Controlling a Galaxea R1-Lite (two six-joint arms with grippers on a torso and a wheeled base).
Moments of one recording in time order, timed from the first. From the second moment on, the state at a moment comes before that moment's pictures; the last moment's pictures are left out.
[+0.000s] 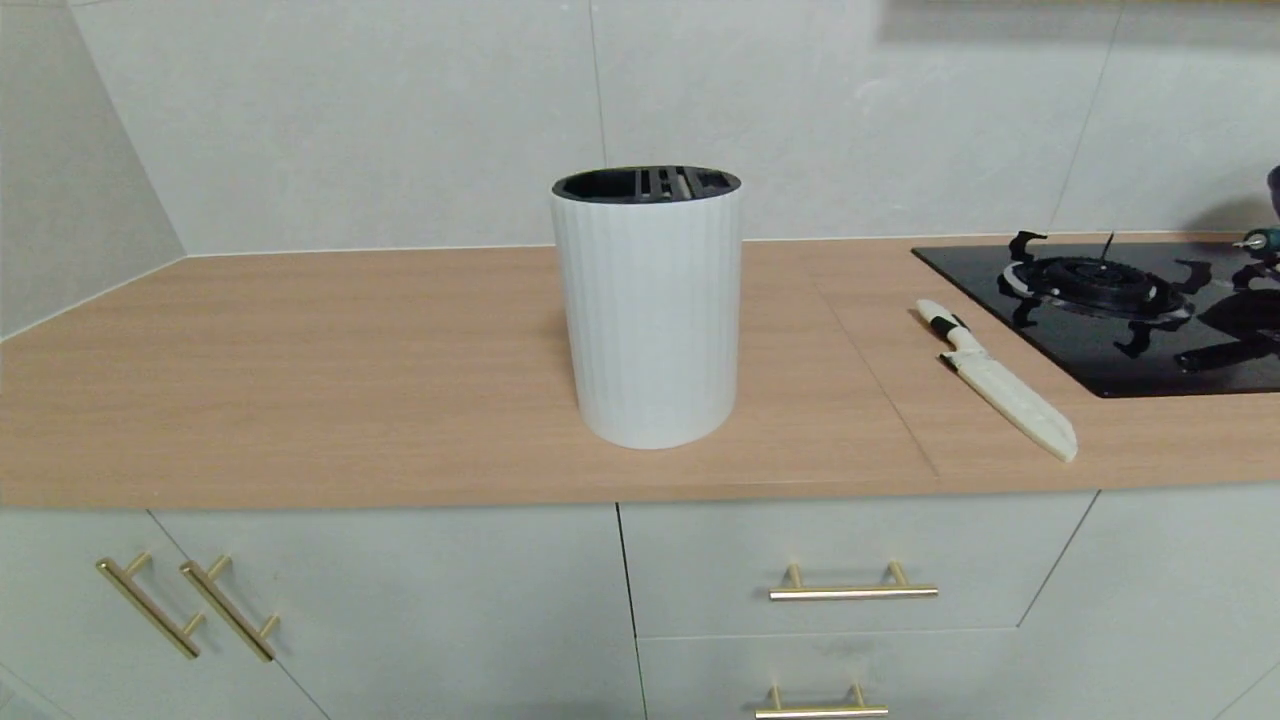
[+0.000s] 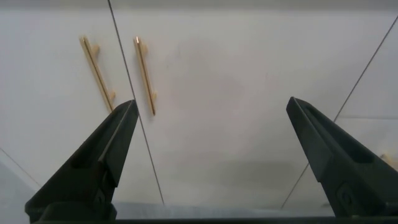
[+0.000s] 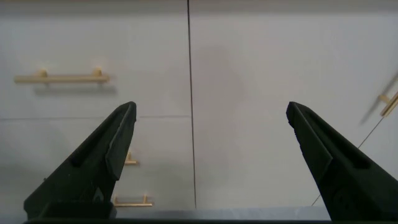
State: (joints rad) left arm 0.00 0.00 0.00 0.00 0.05 -0.01; right arm 0.00 0.00 0.00 0.00 -0.02 -0.01
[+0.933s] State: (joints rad) left arm 0.00 0.00 0.00 0.00 0.05 -0.01; right arm 0.00 0.00 0.00 0.00 -0.02 -0.01
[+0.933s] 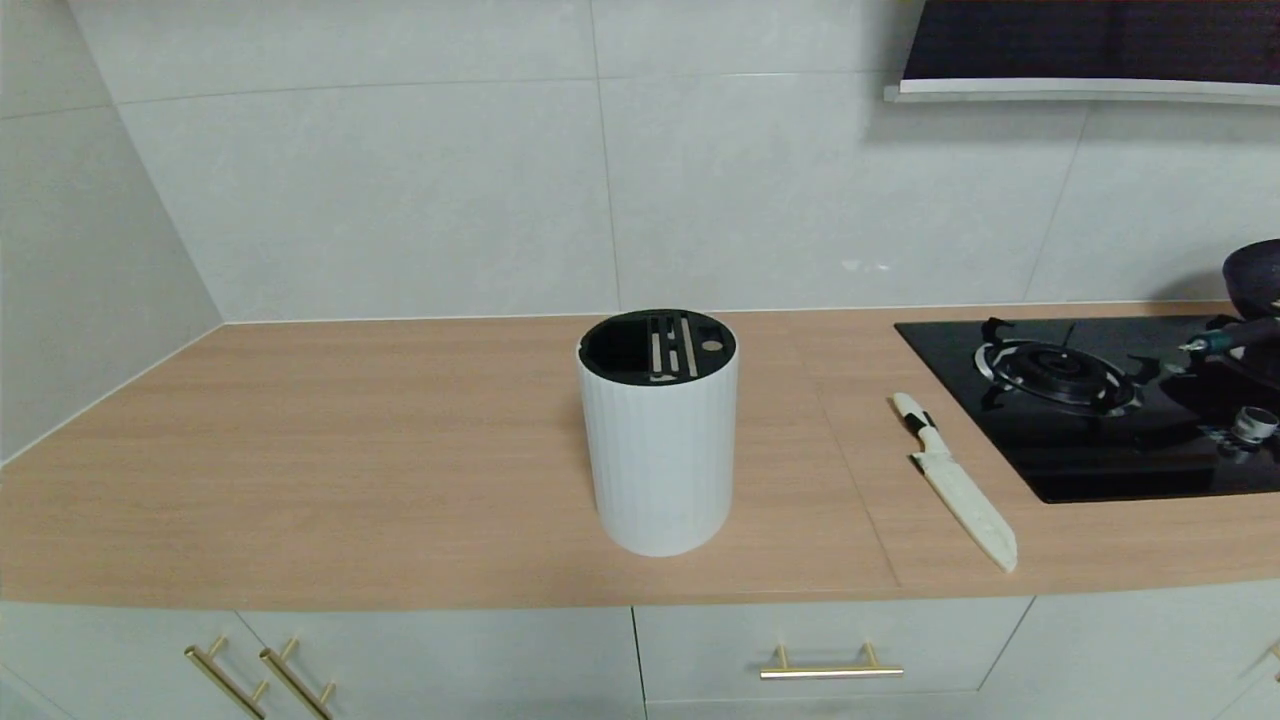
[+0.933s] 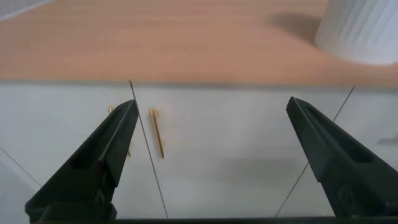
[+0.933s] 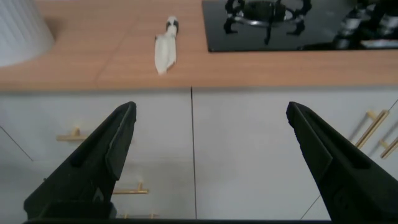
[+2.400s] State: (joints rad) left arm 0.00 0.00 0.00 0.00 0.05 -0.01; right arm 0.00 0.00 -0.01 -0.01 -0.04 -0.01
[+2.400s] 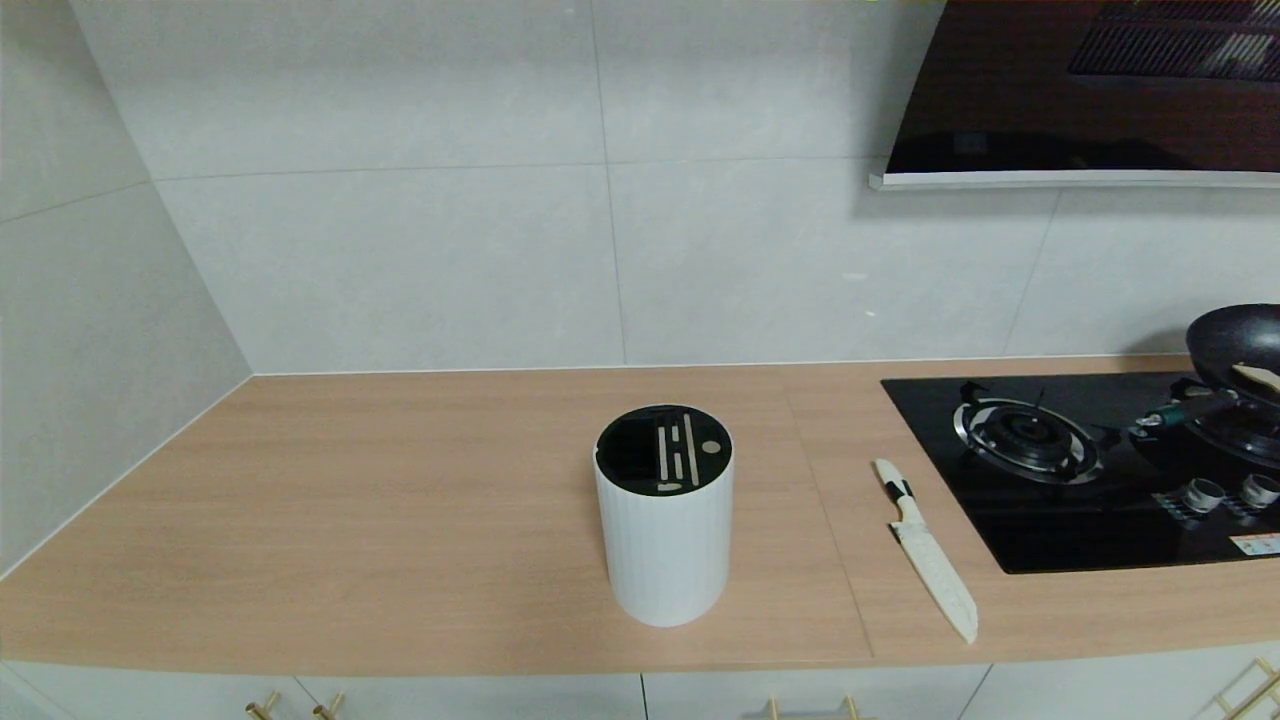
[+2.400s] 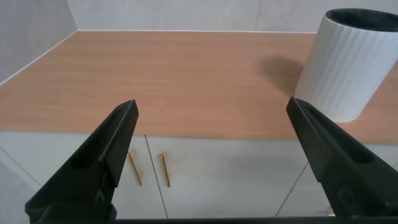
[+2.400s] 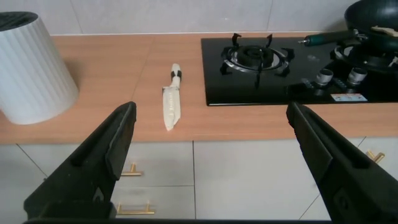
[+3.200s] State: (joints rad) left arm 0.00 0.00 0.00 0.00 0.05 -0.01; right arm 0.08 0.80 -0.51 -0.01 0.04 -0.01
